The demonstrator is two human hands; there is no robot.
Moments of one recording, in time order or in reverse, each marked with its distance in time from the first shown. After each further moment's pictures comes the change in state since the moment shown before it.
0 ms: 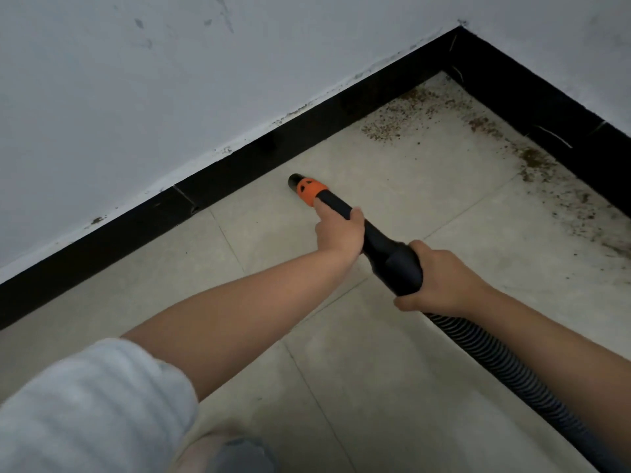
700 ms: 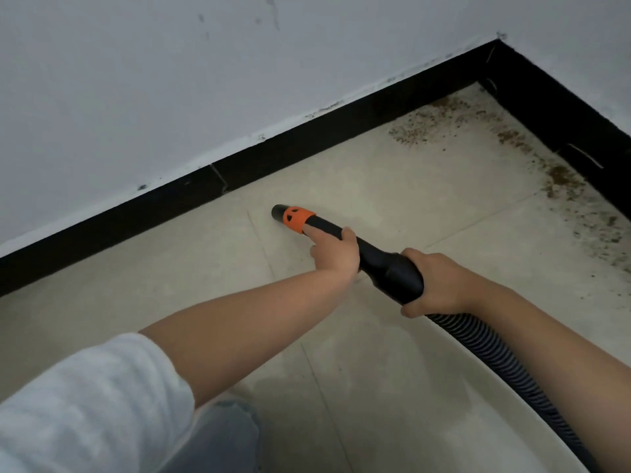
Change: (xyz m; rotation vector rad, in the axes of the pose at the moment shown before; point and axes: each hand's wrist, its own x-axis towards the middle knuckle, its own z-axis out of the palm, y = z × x) left_hand -0.027 -0.036 -0.001 -0.144 0.154 -0.164; right_hand -0.007 0.011 -0.006 -0.080 -0.203 -0.151
